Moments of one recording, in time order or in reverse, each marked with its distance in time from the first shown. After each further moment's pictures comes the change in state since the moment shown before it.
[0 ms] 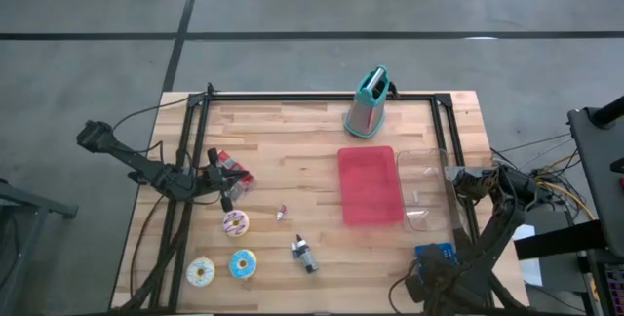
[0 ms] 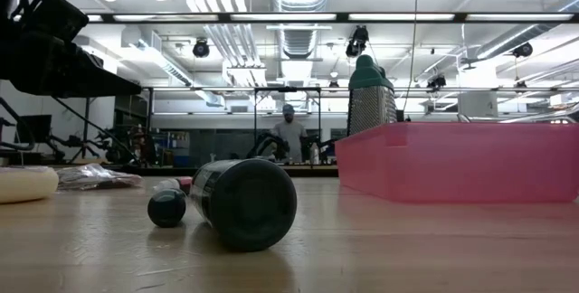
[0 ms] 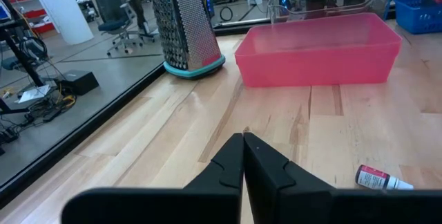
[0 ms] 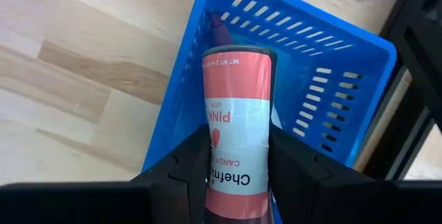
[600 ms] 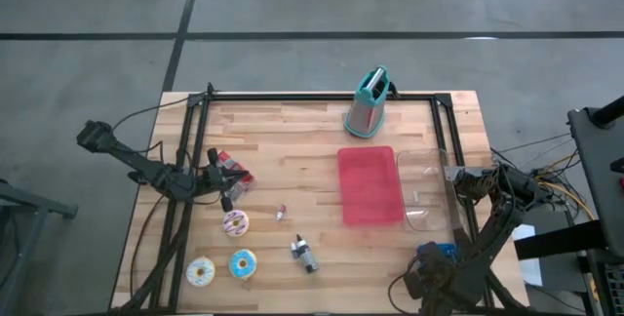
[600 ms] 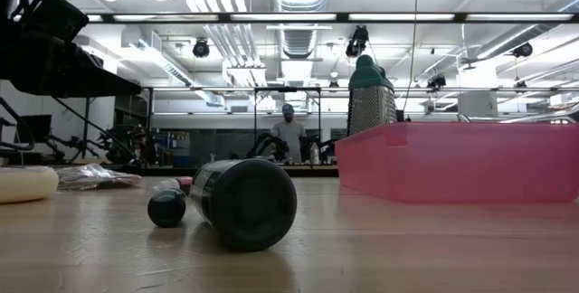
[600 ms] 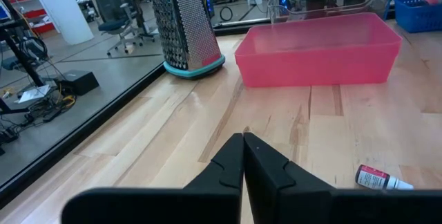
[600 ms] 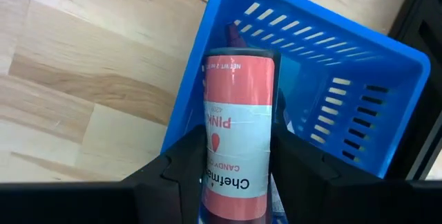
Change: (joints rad) left arm 0.000 0.000 0.000 0.000 0.000 0.000; right arm 0.000 -0.002 -0.064 0.067 -0.010 0.026
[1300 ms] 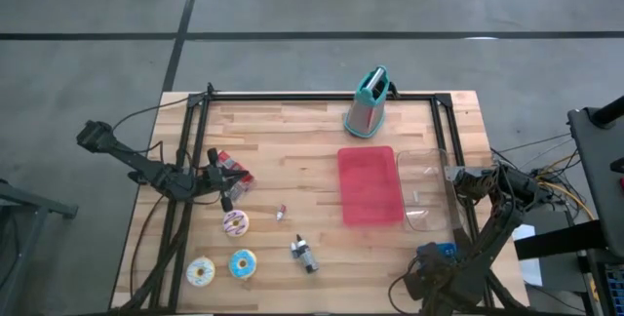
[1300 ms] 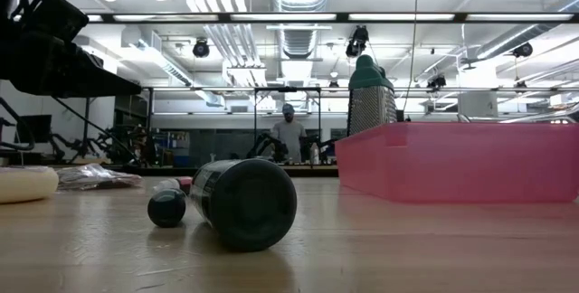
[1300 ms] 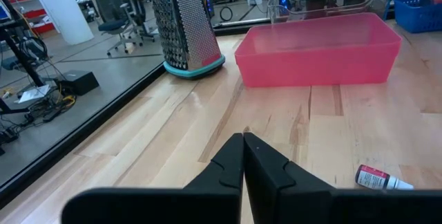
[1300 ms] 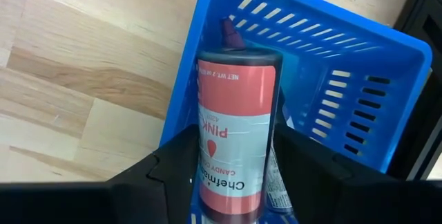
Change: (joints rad) left arm 0.000 0.000 0.000 0.000 0.000 0.000; right arm 0.000 0.001 0.000 0.002 -0.002 -0.001
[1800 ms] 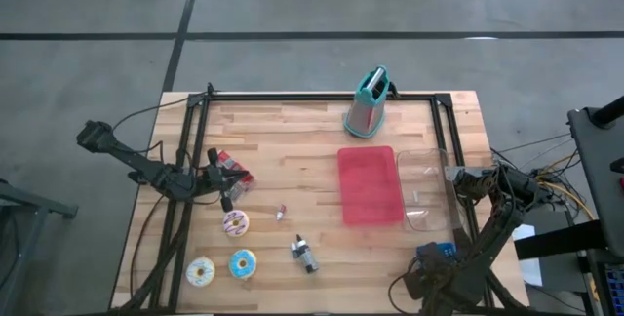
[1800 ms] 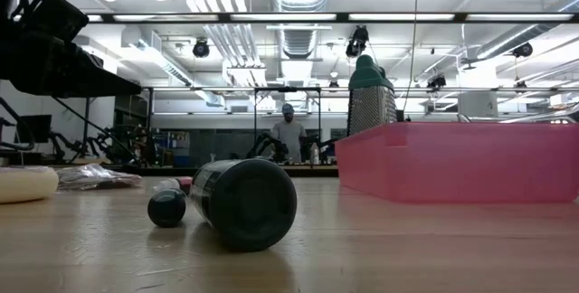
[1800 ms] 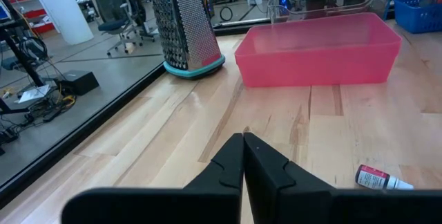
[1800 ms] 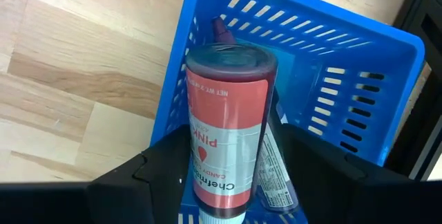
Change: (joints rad) left arm 0.000 0.000 0.000 0.000 0.000 0.000; right arm 0.000 0.000 0.000 -0.004 0.004 0.016
